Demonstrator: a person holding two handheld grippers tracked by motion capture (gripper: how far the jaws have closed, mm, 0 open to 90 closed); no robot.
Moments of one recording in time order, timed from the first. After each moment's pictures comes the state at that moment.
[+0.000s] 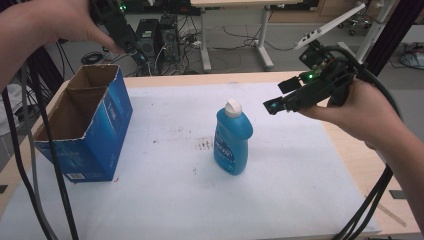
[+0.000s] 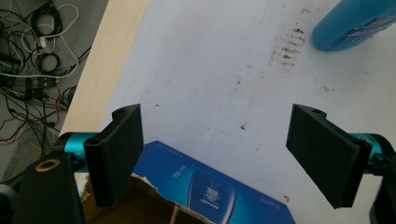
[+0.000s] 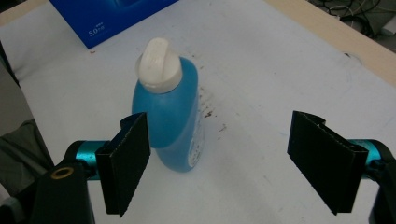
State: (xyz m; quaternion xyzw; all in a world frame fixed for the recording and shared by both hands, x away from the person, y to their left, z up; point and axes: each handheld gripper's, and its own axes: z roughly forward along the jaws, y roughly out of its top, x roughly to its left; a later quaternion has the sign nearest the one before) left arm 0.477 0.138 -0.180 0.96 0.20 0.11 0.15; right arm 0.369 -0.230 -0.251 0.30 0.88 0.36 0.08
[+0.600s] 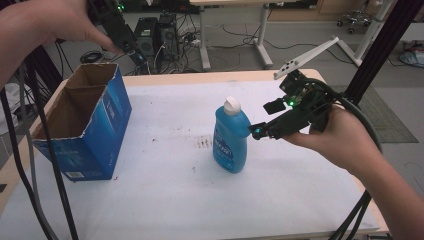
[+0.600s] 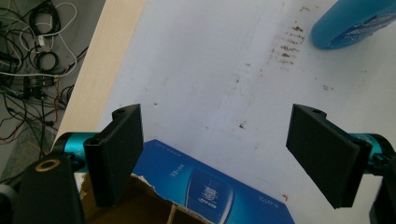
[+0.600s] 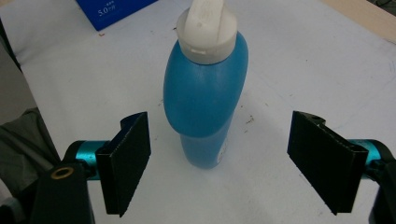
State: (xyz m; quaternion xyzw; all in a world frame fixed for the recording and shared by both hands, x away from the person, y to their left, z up) left arm 0.475 0.138 -0.182 0.96 0.20 0.11 0.15; right arm 0.345 -0.205 -0.286 0.29 0.88 0.36 0.08
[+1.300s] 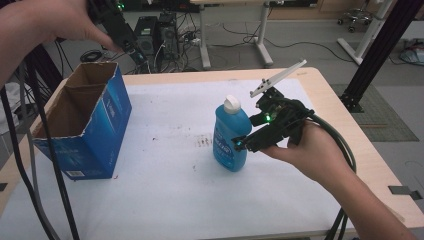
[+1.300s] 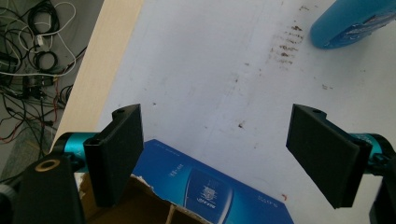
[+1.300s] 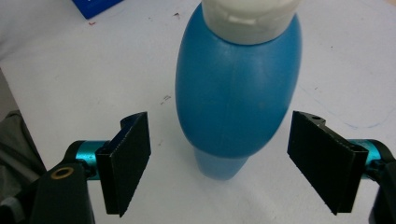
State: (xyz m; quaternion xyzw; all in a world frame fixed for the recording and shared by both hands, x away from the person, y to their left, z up) left arm 0.475 0.136 -0.183 0.96 0.20 0.10 0.14; right arm 0.343 -0.175 -0.321 0.30 0.89 0.34 0.07
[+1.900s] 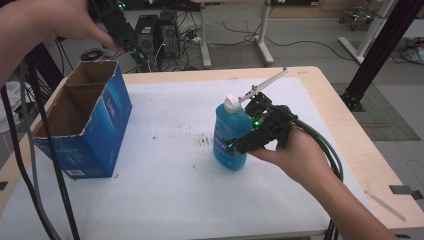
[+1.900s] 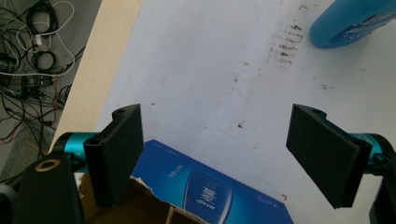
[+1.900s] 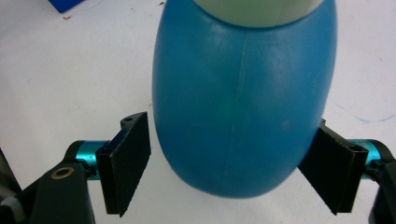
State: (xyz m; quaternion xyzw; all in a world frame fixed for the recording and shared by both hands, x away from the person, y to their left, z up) left arm 0.476 0.135 -0.184 0.96 0.20 0.10 0.14; right arm 0.351 -0.161 -0.341 0.33 0.88 0.32 0.08
